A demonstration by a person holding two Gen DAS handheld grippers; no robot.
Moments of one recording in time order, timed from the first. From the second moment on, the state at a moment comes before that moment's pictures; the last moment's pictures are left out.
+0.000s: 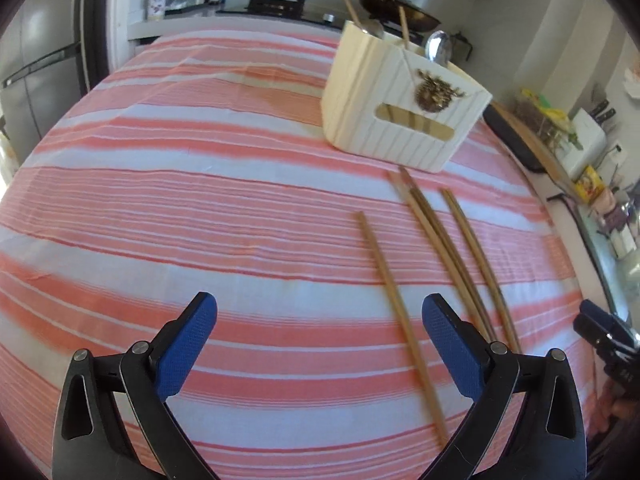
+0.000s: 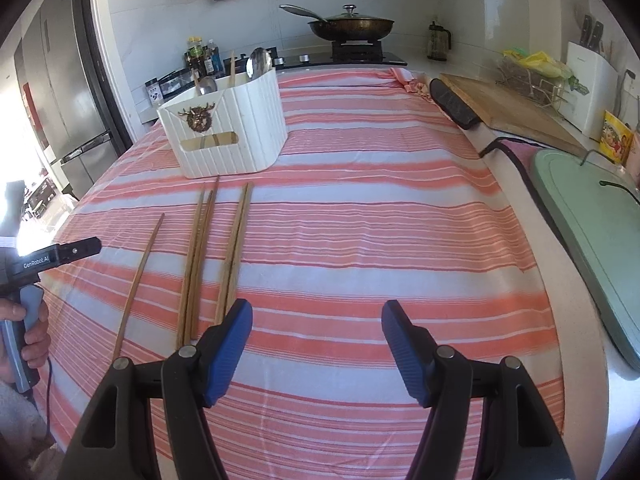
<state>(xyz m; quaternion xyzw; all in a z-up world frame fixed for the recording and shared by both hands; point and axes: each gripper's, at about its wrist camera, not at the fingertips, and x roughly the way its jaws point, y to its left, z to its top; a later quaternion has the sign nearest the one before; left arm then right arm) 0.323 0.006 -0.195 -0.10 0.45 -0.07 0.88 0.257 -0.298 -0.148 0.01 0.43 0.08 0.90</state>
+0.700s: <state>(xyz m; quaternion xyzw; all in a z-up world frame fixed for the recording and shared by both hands) 0.310 -0.059 -0.218 0.03 0.48 -0.03 0.88 0.337 -0.215 -0.193 -0.07 0.56 0.17 0.81</state>
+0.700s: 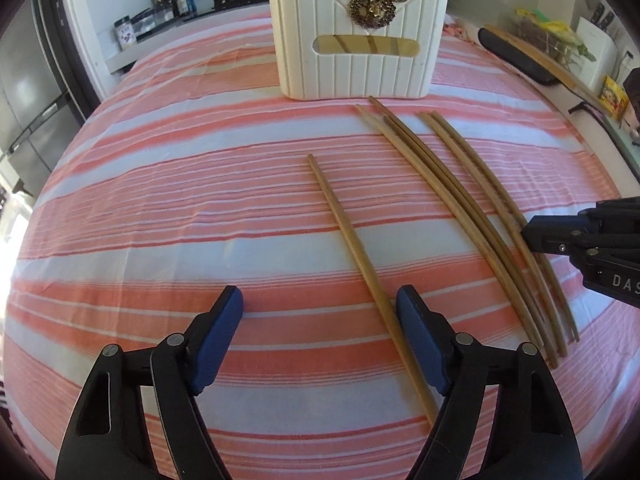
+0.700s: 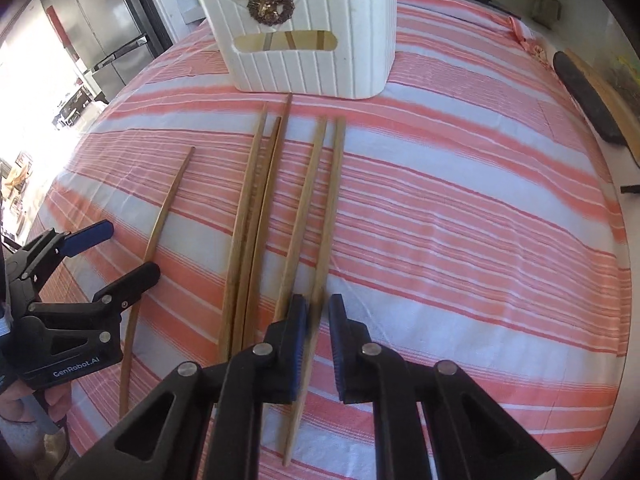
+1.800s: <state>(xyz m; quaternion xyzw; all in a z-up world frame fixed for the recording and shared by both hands) 0.323 0.015 -0.206 -0.03 0.51 -0.13 0.85 0.306 -0.317 -0.166 0.03 0.56 0.13 0.82</state>
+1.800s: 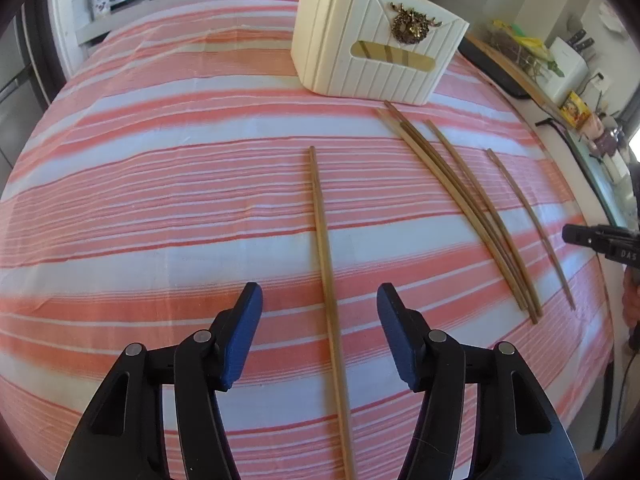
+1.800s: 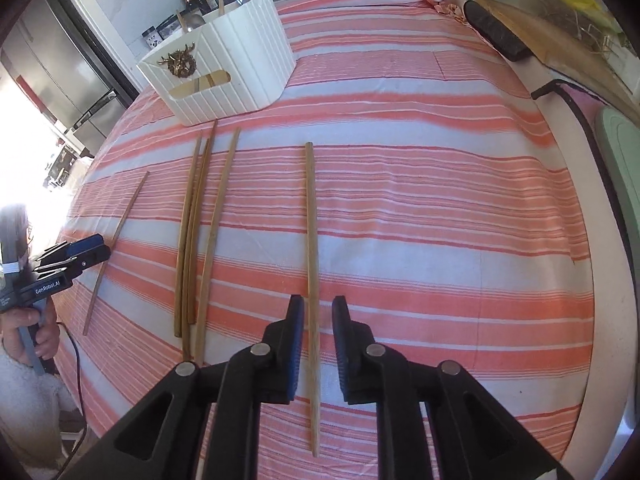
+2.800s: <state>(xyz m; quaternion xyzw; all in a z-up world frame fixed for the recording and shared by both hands) 0.347 0.019 -0.132 -0.01 0.44 -0.14 0.89 0.365 -0.265 -0.102 -0.01 0.44 0.16 0.88</state>
